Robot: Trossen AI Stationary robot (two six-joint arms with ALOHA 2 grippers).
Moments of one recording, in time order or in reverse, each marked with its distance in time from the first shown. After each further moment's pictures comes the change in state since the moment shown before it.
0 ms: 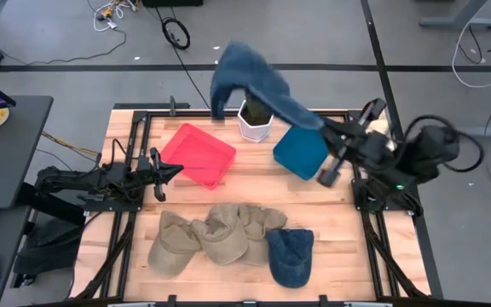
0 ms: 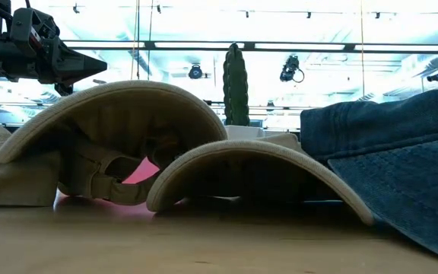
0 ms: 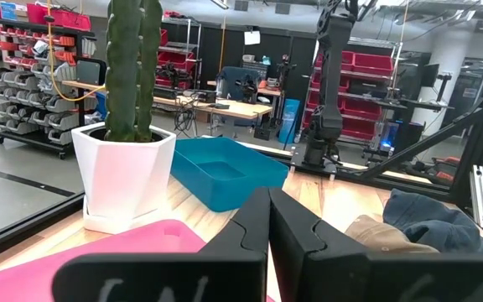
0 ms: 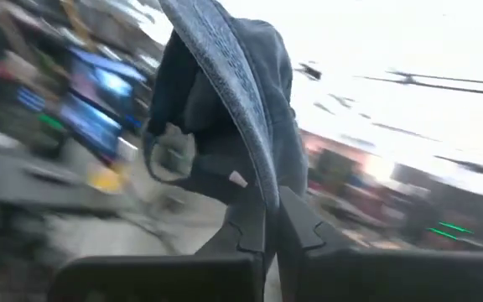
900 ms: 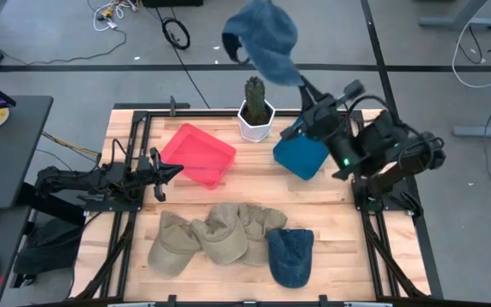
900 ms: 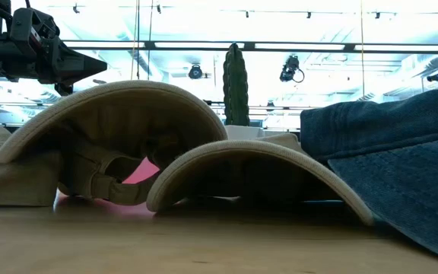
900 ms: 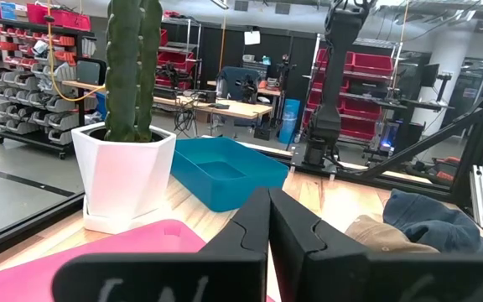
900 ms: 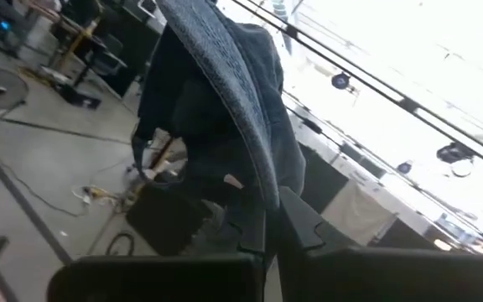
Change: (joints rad) left arm 0.000 0.000 0.000 0.000 0.000 0.000; right arm -0.278 0.121 -0.002 0.325 0.178 -0.508
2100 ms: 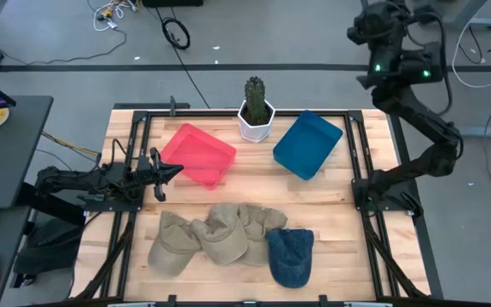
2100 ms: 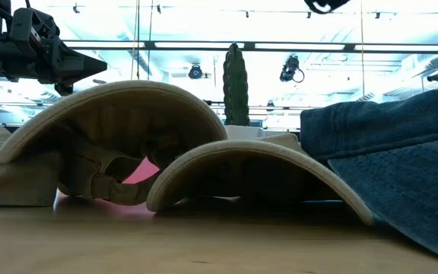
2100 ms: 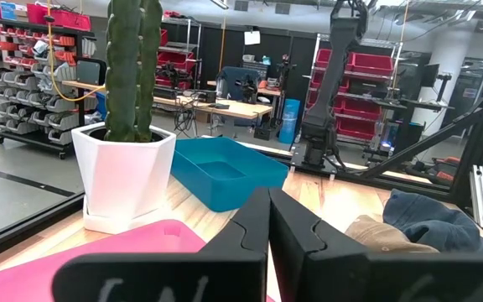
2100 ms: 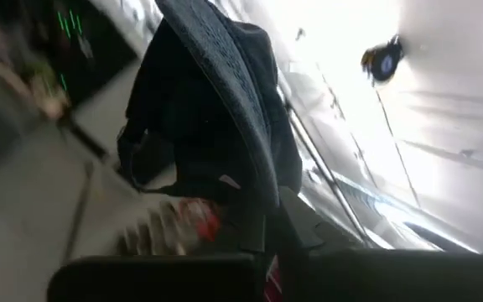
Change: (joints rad) left arm 0.000 0.000 0.000 0.000 0.000 0.000; right arm -0.788 -0.143 0.001 0.070 -0.140 -0.420
